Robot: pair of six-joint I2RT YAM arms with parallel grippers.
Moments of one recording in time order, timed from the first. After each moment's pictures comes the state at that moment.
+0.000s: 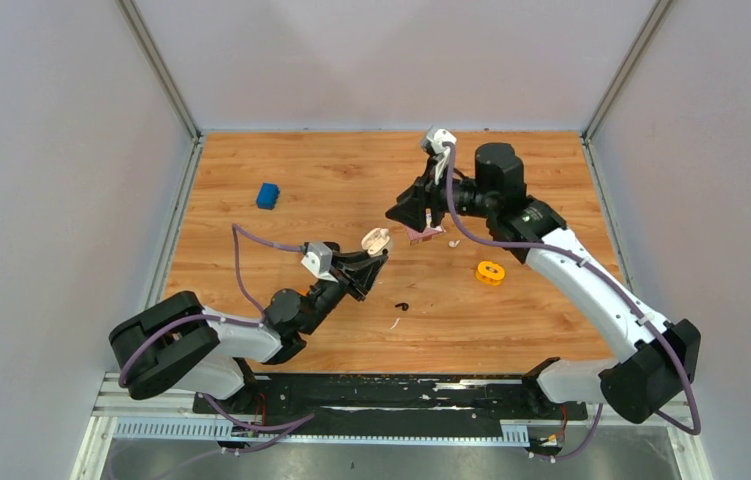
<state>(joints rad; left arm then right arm) -0.97 1.36 0.23 1.48 -0.22 -0.31 0.58 1.30 1.22 -0.18 -0.59 0.10</state>
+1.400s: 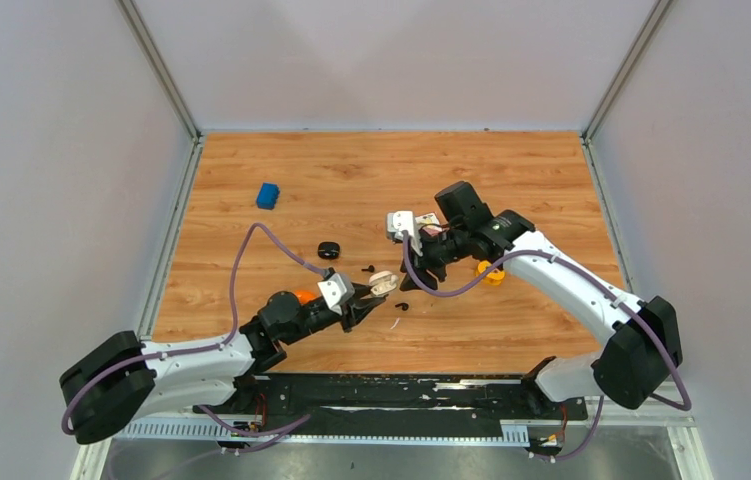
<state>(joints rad) -0.98 0.99 0.17 0.86 0.12 -0.01 0.65 1.37 1.16 -0.70 -0.75 -0.65</state>
